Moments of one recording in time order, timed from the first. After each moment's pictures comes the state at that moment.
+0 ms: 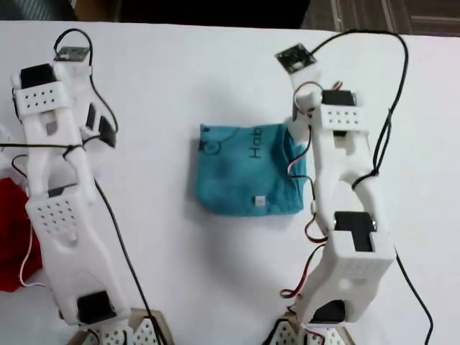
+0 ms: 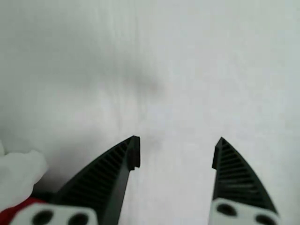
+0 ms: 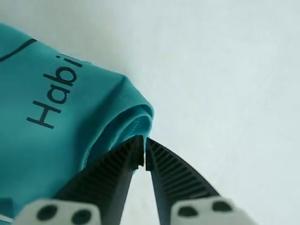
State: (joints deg) left arm -23.9 46.1 -52.3 101.3 -13.4; right arm -2.8 18.8 -11.3 70.3 29.8
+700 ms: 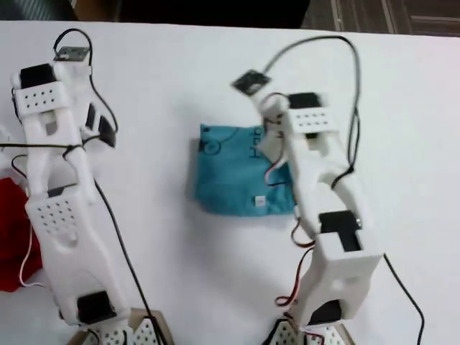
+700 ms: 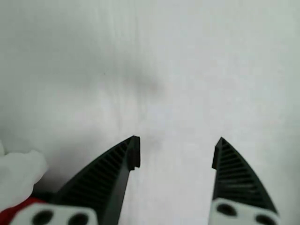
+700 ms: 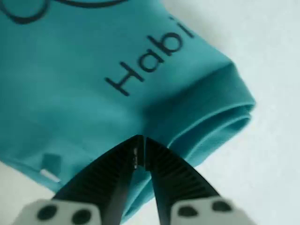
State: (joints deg) left arm -23.9 46.1 -52.3 101.2 -13.4; right arm -8.2 19.2 -3.4 73.2 36.5
